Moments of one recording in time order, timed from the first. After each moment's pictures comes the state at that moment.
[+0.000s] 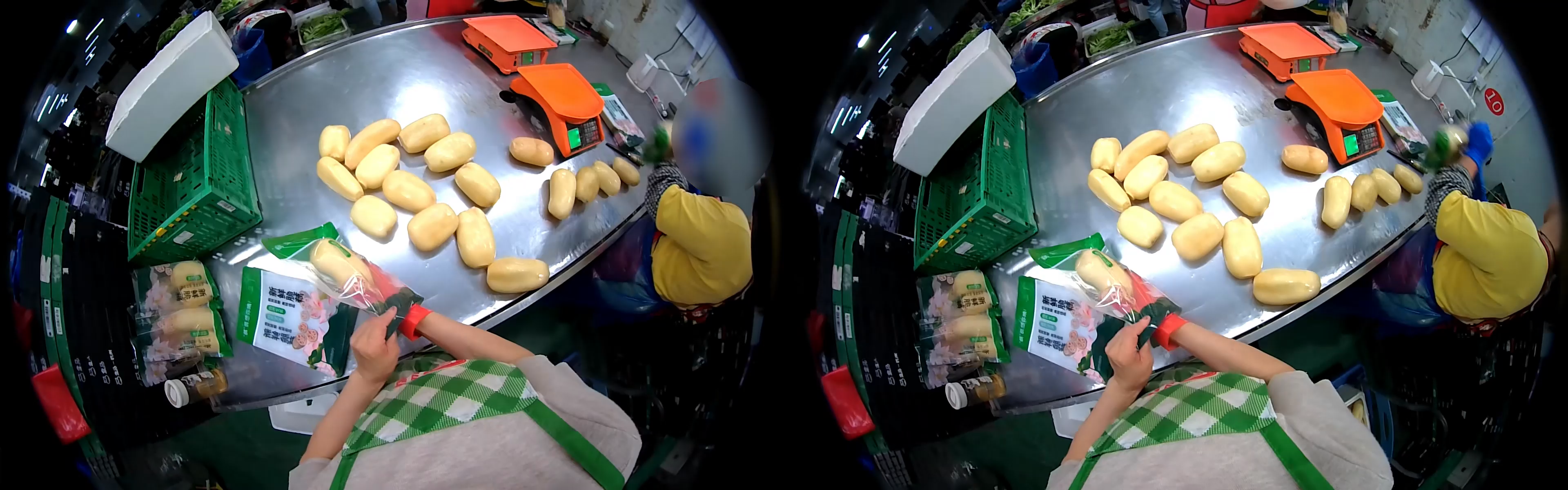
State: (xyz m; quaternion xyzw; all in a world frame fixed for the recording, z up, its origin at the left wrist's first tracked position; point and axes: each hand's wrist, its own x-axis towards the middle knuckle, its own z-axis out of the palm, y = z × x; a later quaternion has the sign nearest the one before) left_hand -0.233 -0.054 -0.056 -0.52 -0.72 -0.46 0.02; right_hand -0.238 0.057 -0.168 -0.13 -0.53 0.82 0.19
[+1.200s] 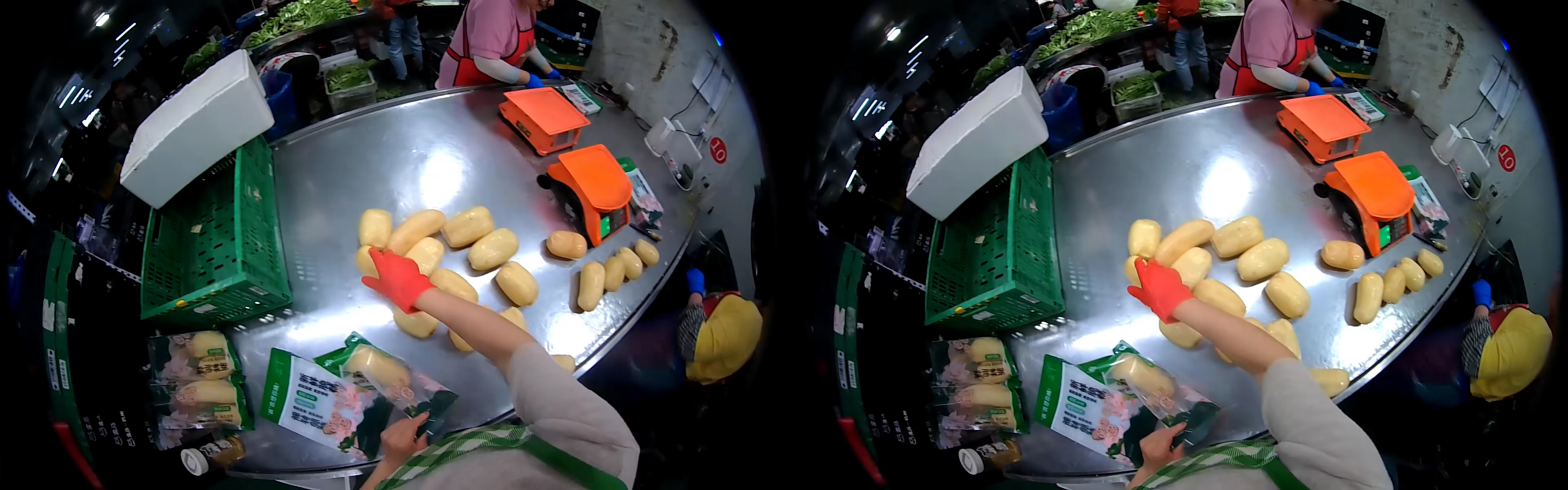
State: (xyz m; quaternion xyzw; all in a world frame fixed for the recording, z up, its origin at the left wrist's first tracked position) left_hand -0.268 -0.073 -0.094 -0.50 -0.73 -0.46 -0.04; right_hand -0.401 0.230 -0.075 -0.22 -0.93 0.30 0.03
